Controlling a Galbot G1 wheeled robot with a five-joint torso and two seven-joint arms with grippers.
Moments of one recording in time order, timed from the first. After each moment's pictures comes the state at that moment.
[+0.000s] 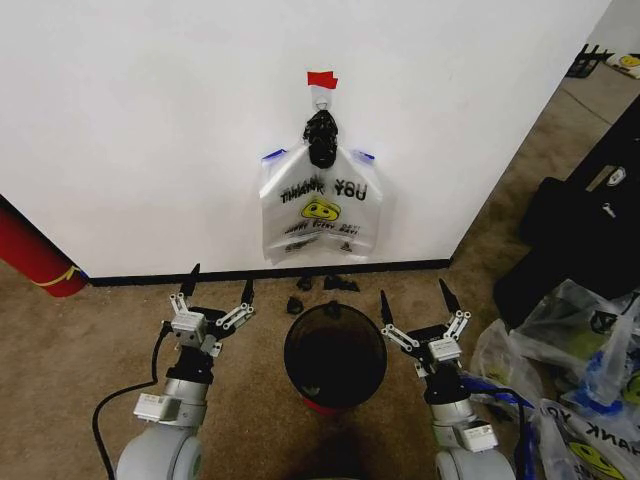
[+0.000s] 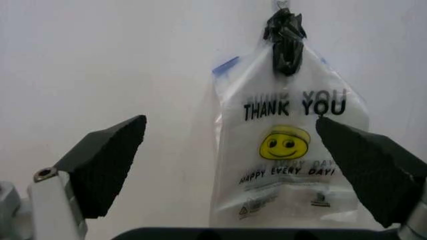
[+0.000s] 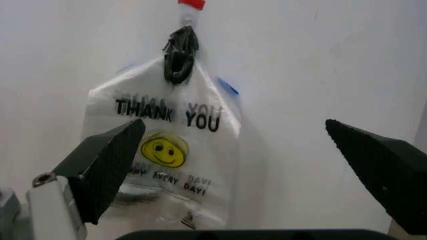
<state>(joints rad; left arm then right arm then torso) 1.56 -1.40 -0.54 -2.15 -0.13 -0.33 0.10 -1.59 1.61 0.52 2.04 -0.14 0.55 -0.18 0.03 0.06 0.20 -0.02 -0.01</state>
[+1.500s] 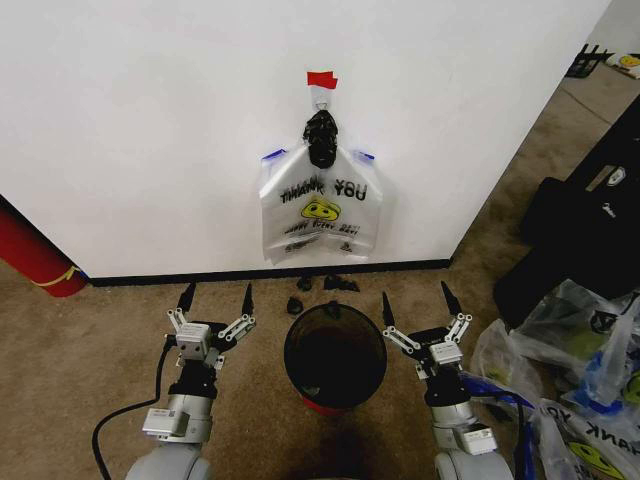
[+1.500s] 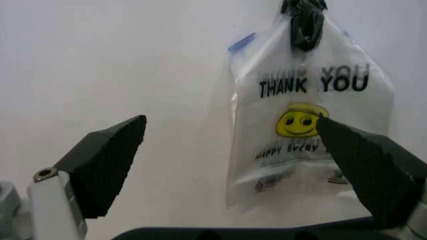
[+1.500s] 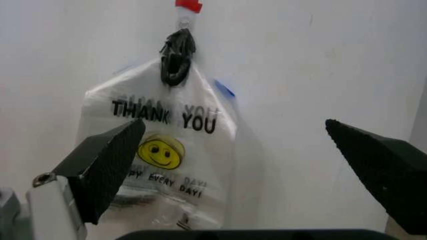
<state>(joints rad) 1.64 -1.45 -0.50 -2.22 -0.01 -0.26 -0.01 -1.58 1.59 0.51 2.02 -0.14 0.59 -0.15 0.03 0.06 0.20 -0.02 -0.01</state>
